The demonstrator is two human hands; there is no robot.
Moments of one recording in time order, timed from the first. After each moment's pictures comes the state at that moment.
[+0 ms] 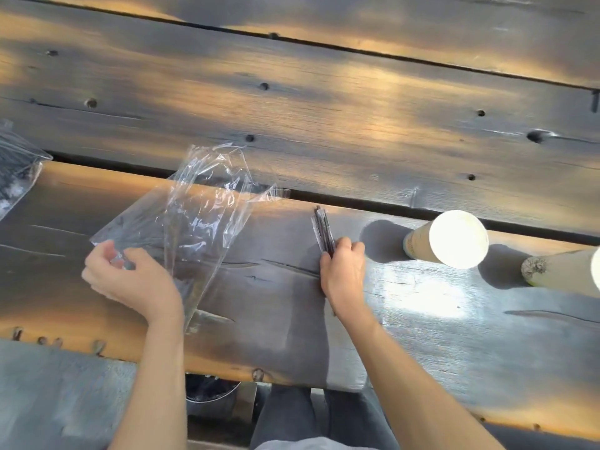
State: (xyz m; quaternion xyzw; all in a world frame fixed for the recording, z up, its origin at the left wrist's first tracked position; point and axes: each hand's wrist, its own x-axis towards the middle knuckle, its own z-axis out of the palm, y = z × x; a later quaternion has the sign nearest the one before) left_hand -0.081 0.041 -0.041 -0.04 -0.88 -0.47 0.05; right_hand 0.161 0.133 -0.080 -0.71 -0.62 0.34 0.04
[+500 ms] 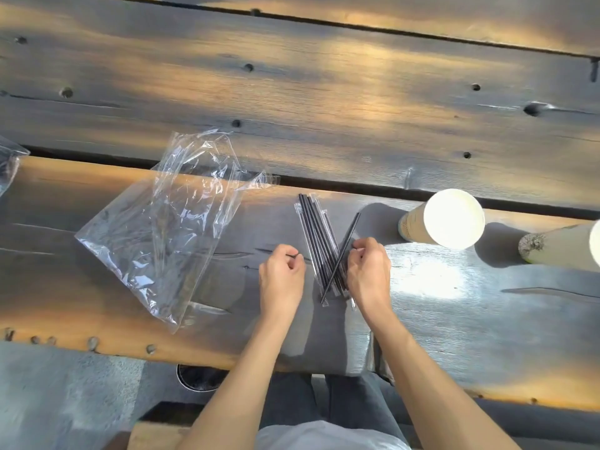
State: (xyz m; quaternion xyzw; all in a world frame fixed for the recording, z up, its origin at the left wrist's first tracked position) left_hand 0.083 0.070 -0.069 -0.31 -0.85 -0.26 -0.34; right_hand 0.217 0.122 -0.080 -0.73 -0.55 0.38 0.14
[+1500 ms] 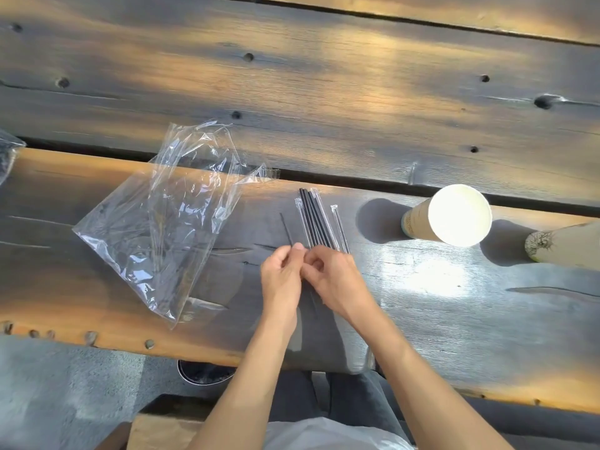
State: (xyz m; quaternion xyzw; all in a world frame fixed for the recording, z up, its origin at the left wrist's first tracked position) left_hand 0.094 0.067 -0.057 -0.07 -0.73 -0.46 -0.50; right_hand 0.187 0.108 -0.056 -0.56 -0.64 0.52 0.05
